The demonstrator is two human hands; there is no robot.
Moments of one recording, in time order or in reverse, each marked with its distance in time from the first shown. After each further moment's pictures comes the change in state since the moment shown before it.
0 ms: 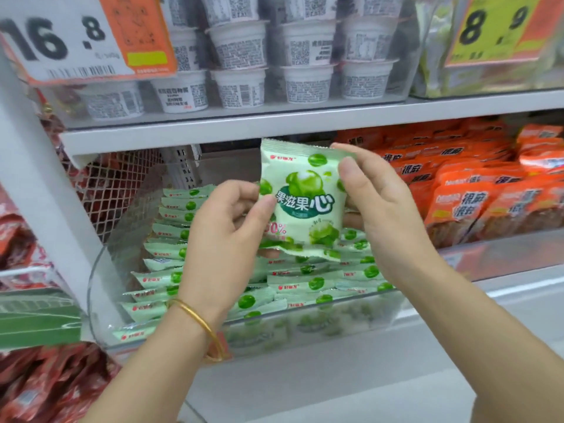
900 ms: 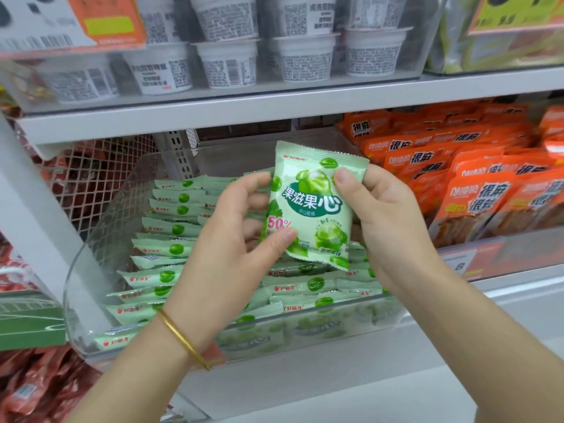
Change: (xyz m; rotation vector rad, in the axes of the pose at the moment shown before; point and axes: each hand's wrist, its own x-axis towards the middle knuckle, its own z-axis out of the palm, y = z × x) left_hand -0.002 -0.016 0.000 0.060 -0.253 0.026; right_hand 0.002 0.018 -0.001 0.132 0.075 0.151
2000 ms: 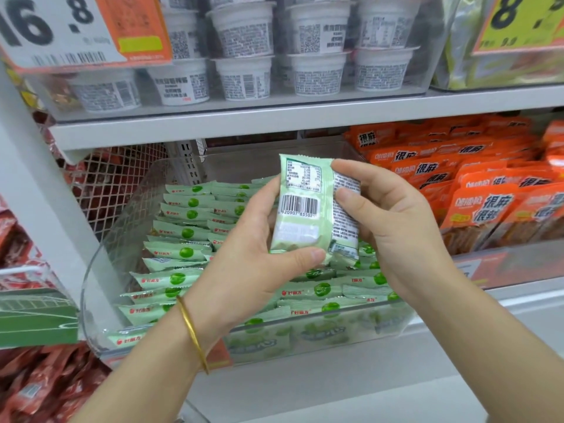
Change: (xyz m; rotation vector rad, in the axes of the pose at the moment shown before) left_hand 0.005 0.005 0.002 -0.308 -0.185 -0.086; right_hand -0.004 -0.008 -0.002 -0.003 -0.071 -0.059
